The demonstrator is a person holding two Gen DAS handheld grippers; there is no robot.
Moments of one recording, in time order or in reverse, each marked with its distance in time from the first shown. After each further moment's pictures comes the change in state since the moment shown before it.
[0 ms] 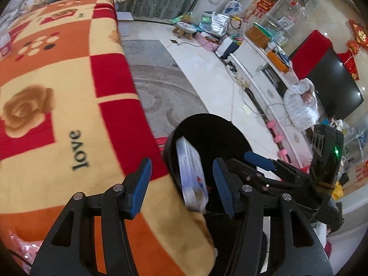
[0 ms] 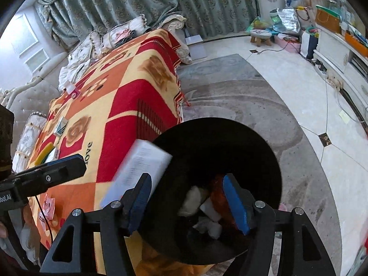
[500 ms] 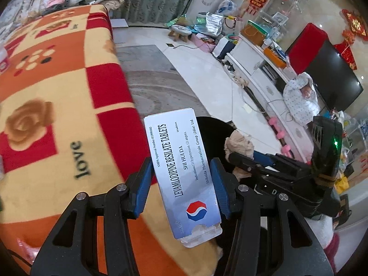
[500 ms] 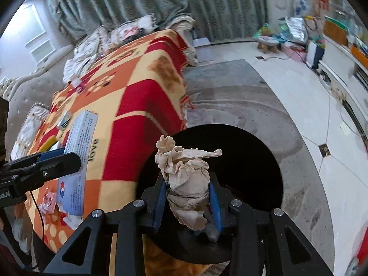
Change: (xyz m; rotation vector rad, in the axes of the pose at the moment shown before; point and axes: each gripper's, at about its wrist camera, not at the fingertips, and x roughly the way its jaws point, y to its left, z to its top) left arm 0.004 -0.012 0.005 0.052 -0.008 -0.005; right arm -0.007 0.003 0.002 -0.047 -0.009 -0.010
